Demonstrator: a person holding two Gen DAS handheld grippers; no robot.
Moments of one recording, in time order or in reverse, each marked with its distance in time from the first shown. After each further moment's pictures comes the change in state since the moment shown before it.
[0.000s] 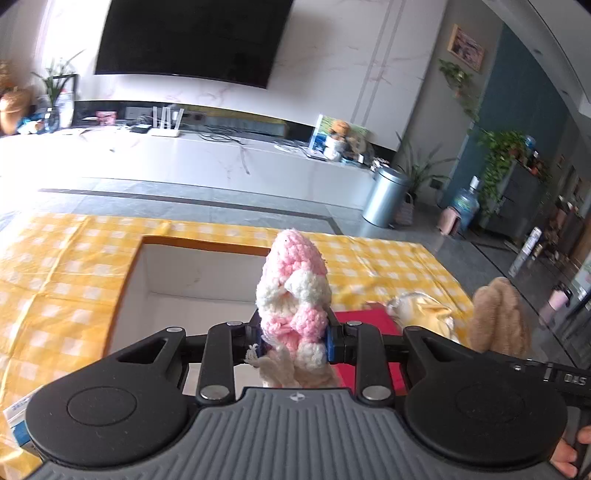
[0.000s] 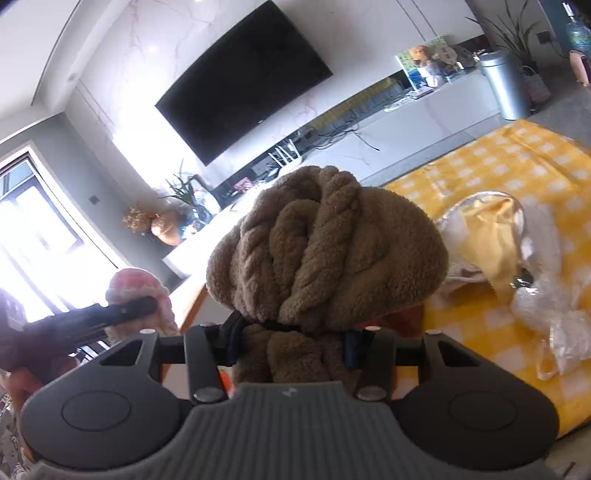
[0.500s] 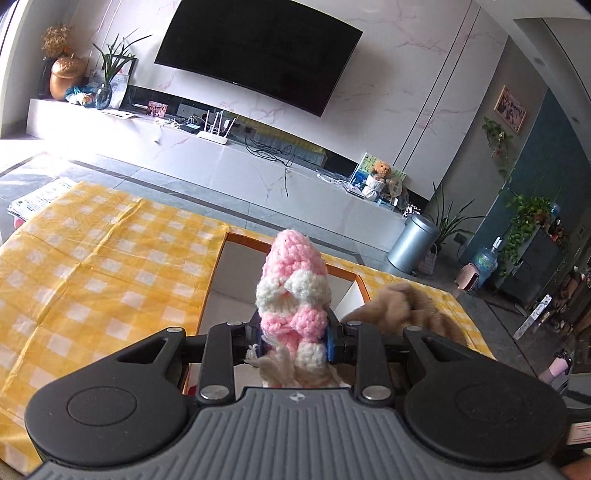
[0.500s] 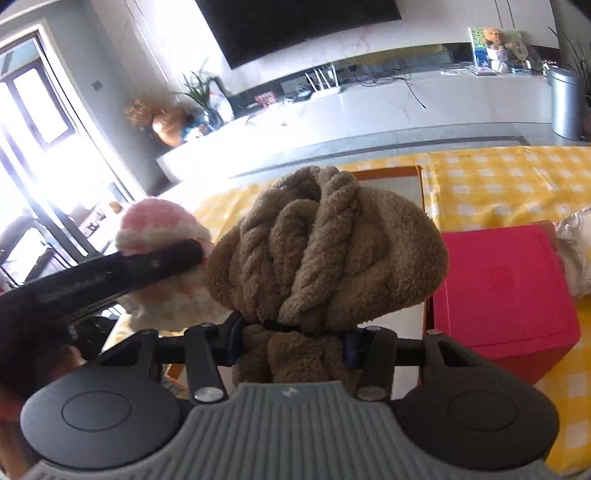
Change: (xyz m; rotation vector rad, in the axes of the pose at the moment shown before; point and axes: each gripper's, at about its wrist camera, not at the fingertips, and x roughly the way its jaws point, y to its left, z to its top) left arm -0.028 0.091 -0.020 -0.175 -0.097 0.009; right arm 0.165 0.153 -0.046 -0.232 0.267 -0.145
